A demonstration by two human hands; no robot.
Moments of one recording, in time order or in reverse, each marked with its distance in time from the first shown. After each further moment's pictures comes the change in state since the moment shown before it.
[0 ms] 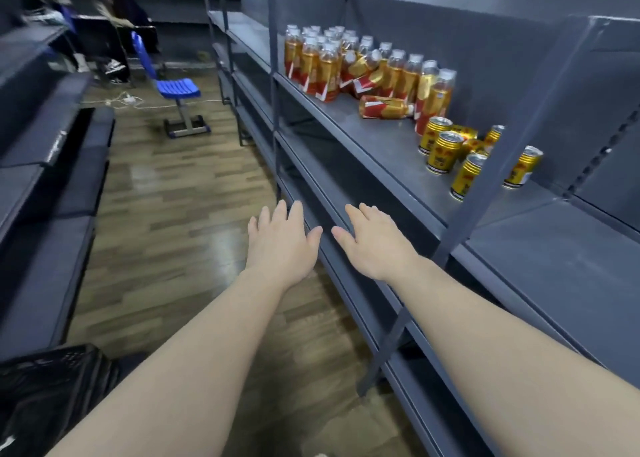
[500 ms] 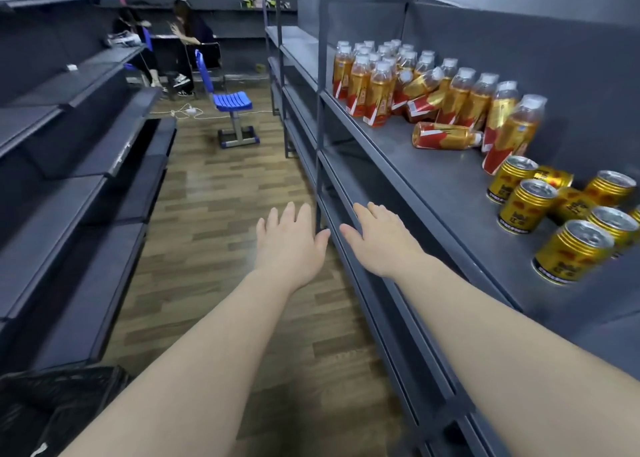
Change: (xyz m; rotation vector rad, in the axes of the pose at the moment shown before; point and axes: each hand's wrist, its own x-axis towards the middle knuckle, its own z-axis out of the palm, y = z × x) left_hand 0.135 -0.024 -0.017 0.029 0.009 -0.126; right_hand 0.168 -0.010 -0.022 0.079 -0.004 -0.145
